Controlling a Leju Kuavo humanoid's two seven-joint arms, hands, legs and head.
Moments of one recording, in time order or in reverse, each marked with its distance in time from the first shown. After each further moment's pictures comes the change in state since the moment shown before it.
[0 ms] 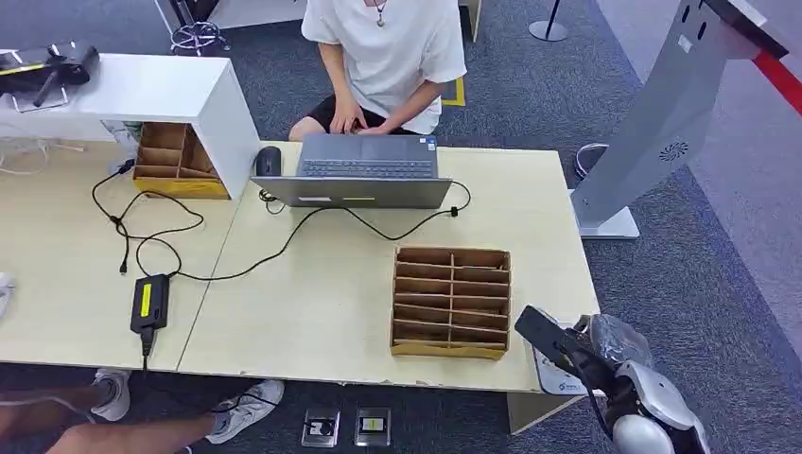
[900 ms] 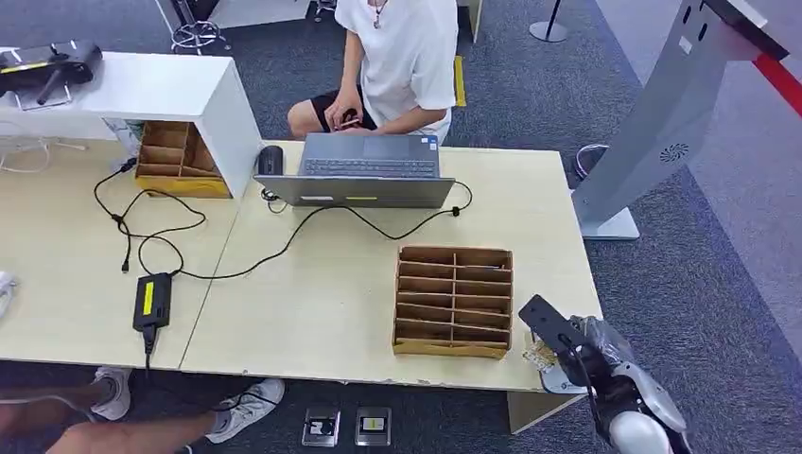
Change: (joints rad) left arm 0.000 0.000 -0.001 -0.007 0.017 0.002 0.002; right arm -0.020 -0.011 0.055 0.088 -0.241 -0.213 -0.007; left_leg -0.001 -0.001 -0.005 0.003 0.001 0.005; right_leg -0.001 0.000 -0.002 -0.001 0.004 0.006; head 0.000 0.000
